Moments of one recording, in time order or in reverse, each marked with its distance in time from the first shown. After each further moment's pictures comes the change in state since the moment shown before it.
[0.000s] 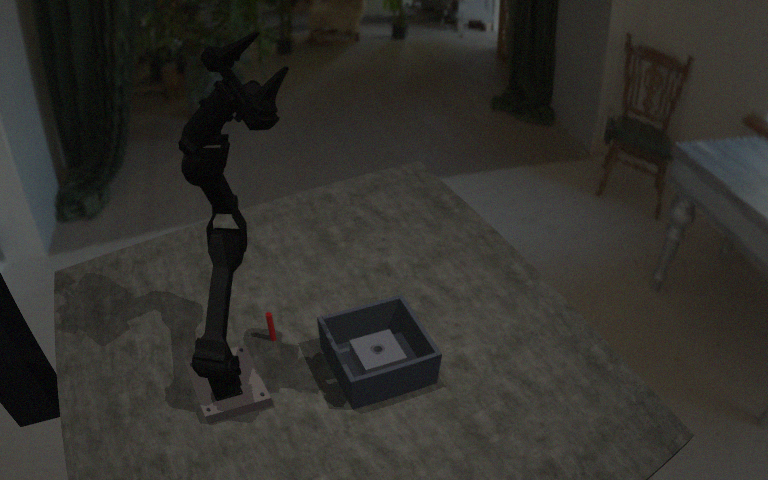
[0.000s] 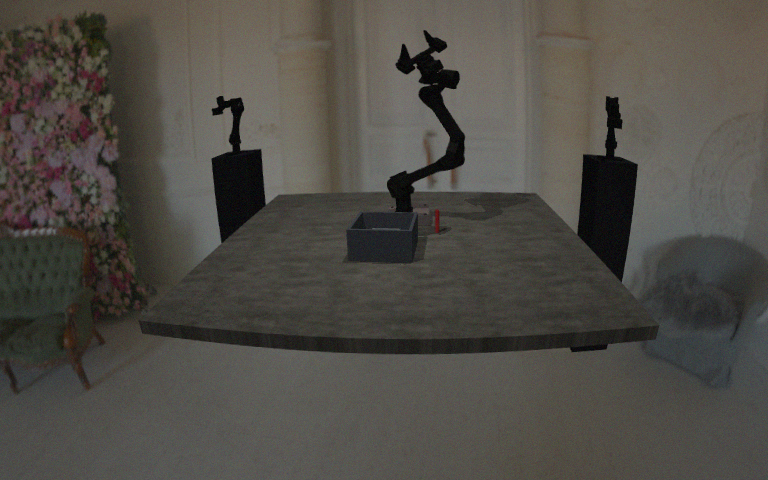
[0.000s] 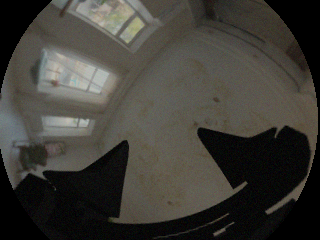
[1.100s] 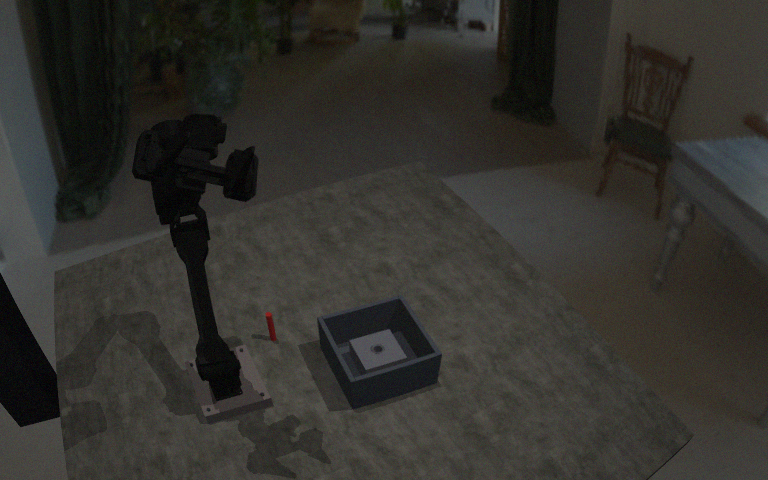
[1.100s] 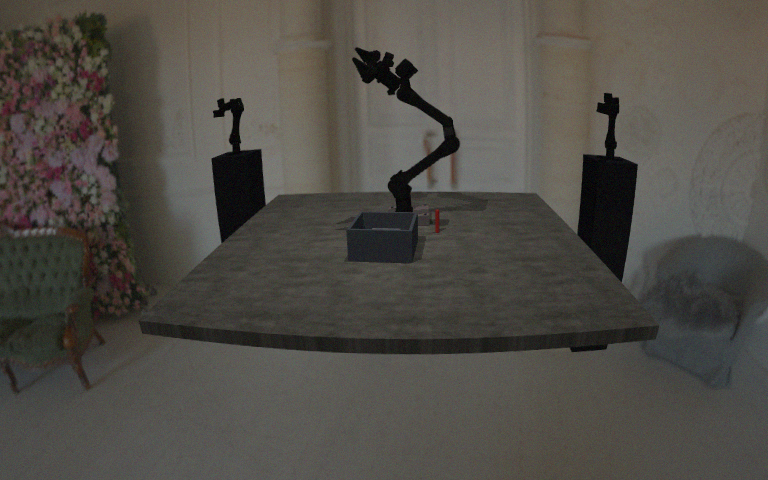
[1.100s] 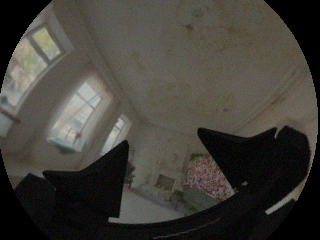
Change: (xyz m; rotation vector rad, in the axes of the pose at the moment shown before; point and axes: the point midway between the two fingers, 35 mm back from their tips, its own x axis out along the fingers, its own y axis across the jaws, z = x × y) arm -0.044 0.134 -0.181 1.012 0.527 0.050
